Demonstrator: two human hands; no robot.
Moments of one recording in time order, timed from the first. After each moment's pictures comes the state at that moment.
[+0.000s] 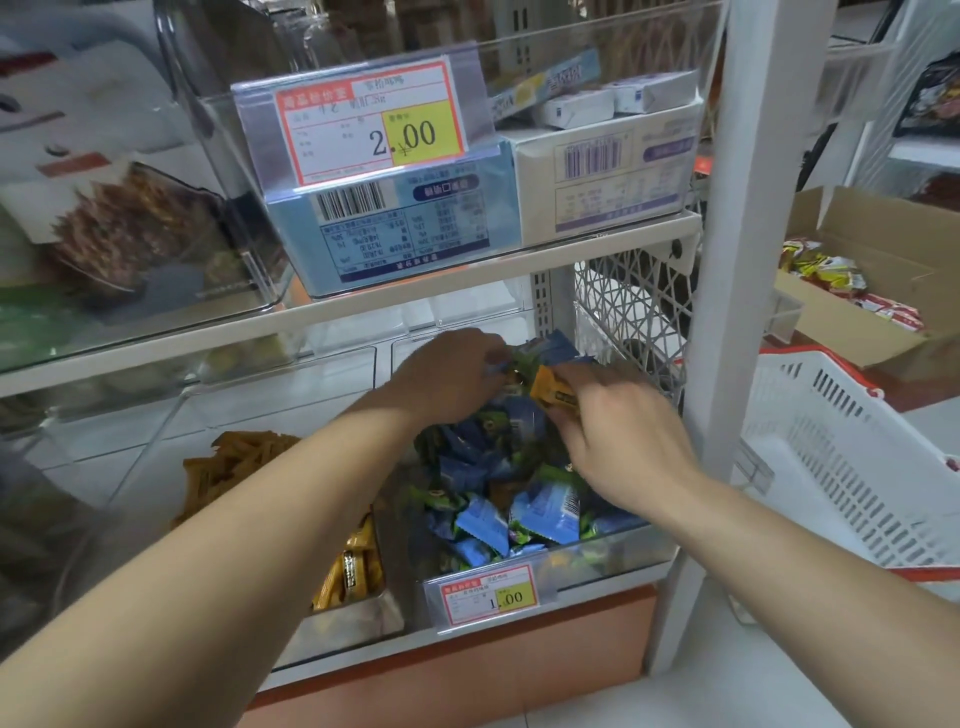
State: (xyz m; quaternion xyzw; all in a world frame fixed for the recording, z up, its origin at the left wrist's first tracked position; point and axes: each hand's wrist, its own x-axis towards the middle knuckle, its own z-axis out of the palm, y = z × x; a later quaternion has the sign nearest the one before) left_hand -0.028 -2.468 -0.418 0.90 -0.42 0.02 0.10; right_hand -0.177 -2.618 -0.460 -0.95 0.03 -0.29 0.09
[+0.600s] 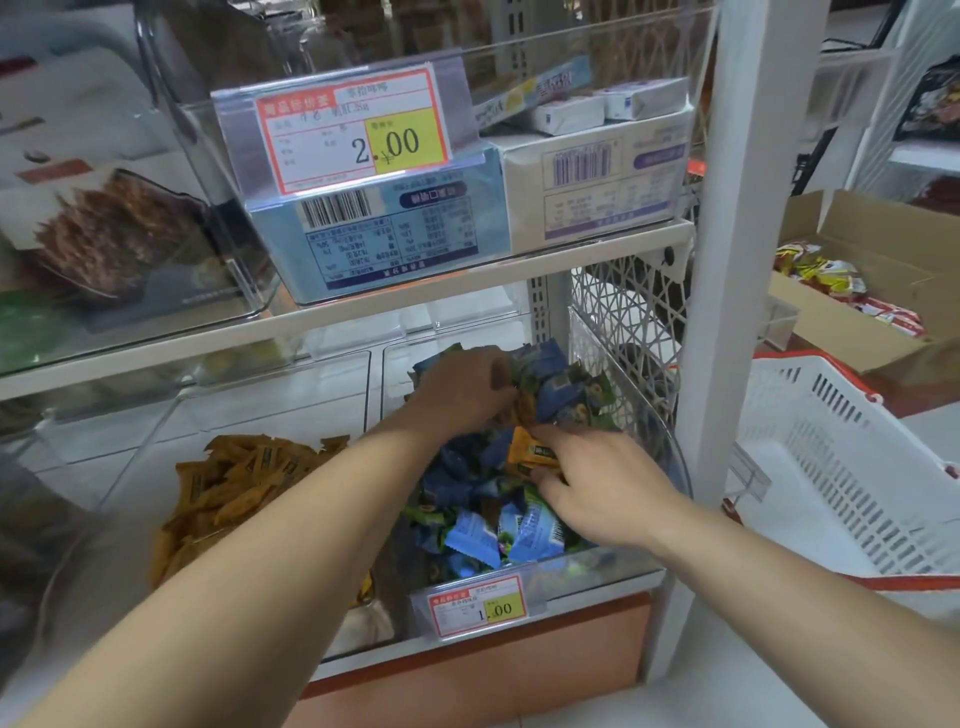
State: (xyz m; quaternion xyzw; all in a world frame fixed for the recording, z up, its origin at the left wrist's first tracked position) left_hand -0.027 -2.490 -0.442 0.92 -0.36 0.01 0.17; right_hand -0.180 -2.614 -0.479 -0.98 -0.03 -0.12 0.17
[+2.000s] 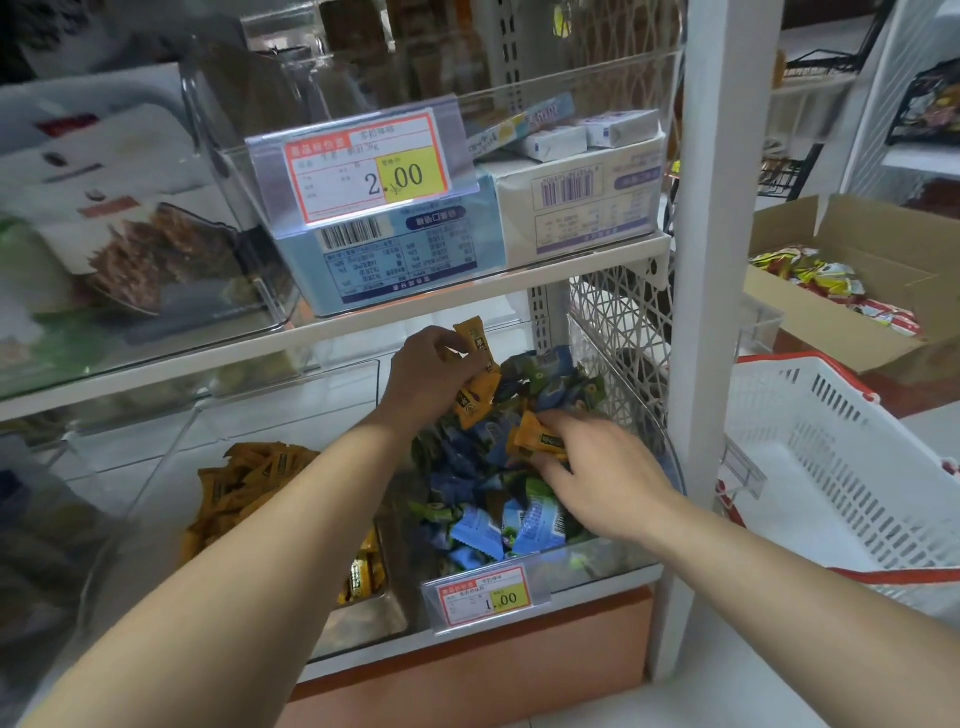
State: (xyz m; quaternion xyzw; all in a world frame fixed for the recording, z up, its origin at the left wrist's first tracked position) left_hand -0.029 -2.462 -0.423 0.87 -0.19 0.04 0.44; right_hand -0.189 -2.610 -0.469 -0.96 0.00 -0.17 0.23
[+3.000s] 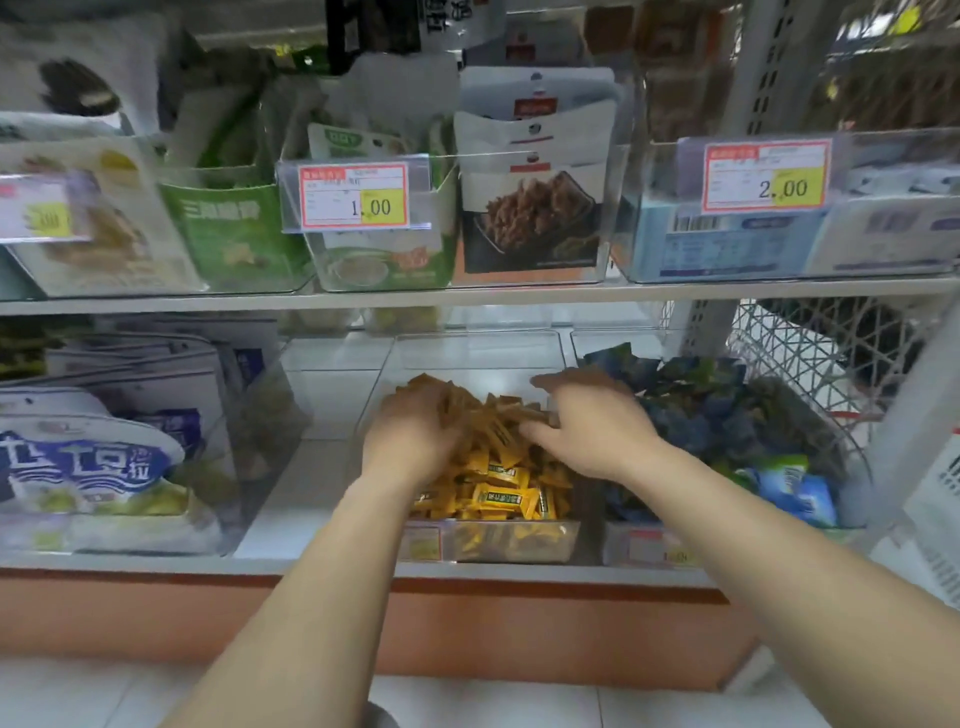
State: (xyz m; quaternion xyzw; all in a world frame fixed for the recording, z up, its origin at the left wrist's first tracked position) left_hand -0.092 -2.226 -0.448 0.95 -0.08 0.12 0.26; right_hand -0.138 -2.436 -0.415 -0.99 -0.07 -0.08 0.11
